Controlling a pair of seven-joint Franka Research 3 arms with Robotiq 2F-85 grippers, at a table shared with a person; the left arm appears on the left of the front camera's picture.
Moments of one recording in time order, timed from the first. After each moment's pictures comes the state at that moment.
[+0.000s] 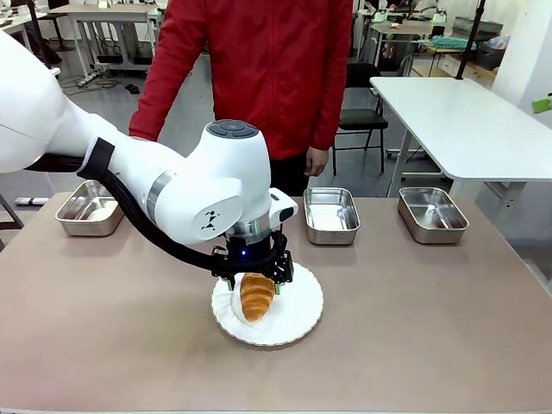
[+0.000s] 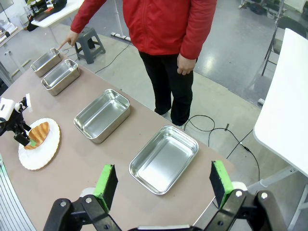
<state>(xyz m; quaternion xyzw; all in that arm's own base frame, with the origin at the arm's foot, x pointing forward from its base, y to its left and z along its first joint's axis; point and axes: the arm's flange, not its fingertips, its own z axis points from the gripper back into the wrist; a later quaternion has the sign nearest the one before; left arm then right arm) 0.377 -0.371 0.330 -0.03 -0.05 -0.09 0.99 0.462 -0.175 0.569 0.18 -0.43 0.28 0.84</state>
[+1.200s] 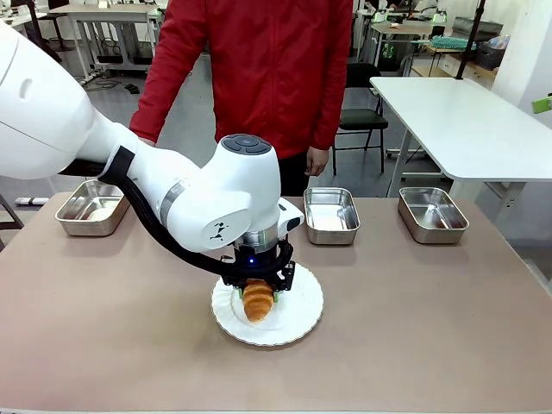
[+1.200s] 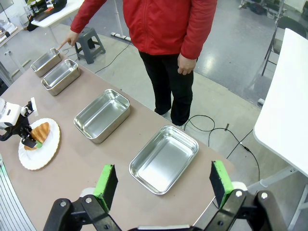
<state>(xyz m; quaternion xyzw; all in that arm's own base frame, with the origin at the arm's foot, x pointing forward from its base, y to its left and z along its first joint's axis) 0.383 -0.382 0.309 -0.02 -0.05 -0.08 1.00 0.462 -0.175 0.569 0.18 -0.43 0.28 0.84</state>
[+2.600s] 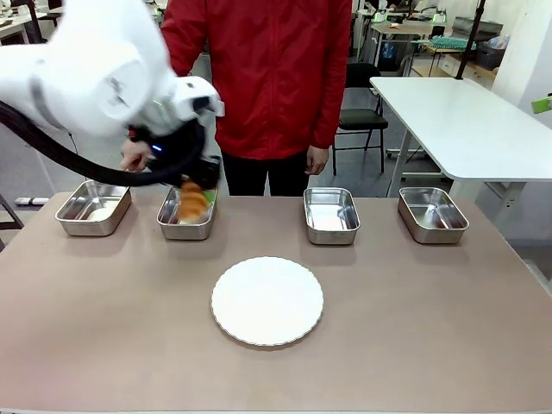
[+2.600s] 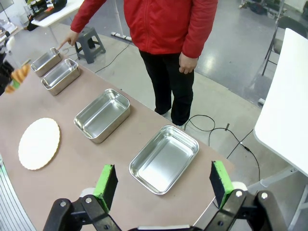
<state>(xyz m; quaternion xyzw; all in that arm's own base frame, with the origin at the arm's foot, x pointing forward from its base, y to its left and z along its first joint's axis) 0.451 -0.214 0.492 -0.08 -0.14 -0.17 0.97 0.462 -0.174 0.569 0.18 -0.43 0.28 0.84</state>
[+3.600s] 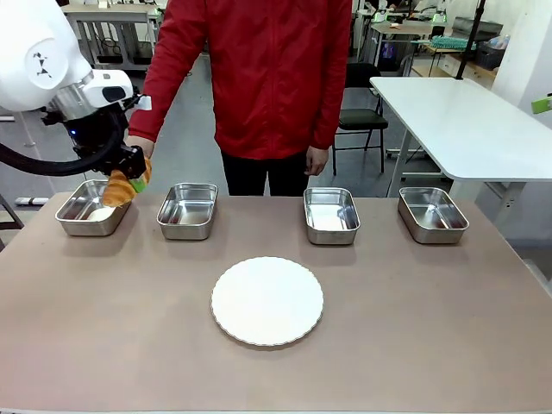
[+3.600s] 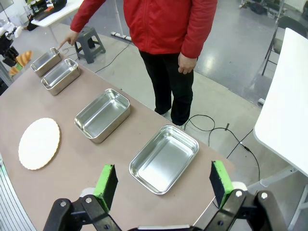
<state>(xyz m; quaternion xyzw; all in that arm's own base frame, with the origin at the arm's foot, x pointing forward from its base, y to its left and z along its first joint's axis) 0.502 -0.087 0.482 -0.06 -0.12 -0.20 0.97 0.462 -0.174 0.569 0.18 -0.43 0.28 0.84</state>
